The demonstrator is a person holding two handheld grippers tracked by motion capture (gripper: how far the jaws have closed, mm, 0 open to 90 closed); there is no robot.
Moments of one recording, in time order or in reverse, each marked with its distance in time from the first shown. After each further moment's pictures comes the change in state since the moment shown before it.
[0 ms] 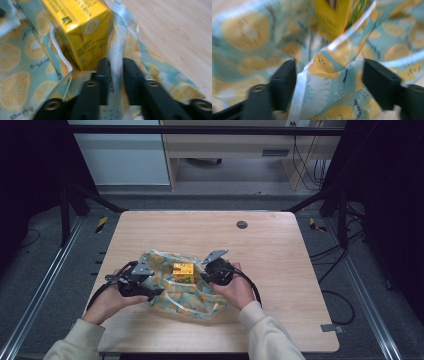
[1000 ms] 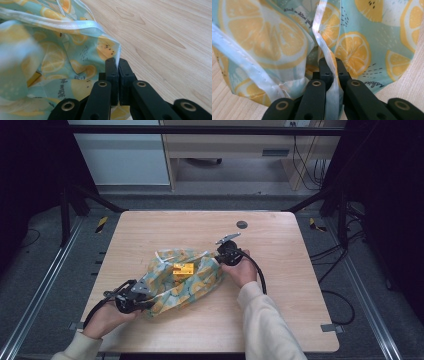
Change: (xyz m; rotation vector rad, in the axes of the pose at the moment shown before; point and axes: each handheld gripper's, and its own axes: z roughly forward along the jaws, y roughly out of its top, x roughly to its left) left arm -0.022 -0.041 0.007 0.136 -0.071 0.012; right arm -0.075 -0.005 0.032 0.050 -0.087 0.205
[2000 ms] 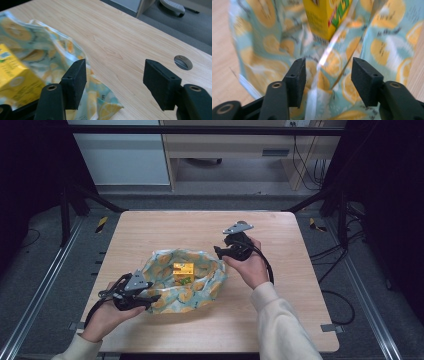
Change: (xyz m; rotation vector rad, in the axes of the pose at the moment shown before) left arm -0.011 0.021 -0.034 -0.259 0.146 -0.031; right arm 0.011 0.024 -0.079 -0.201 -0.097 -0.041
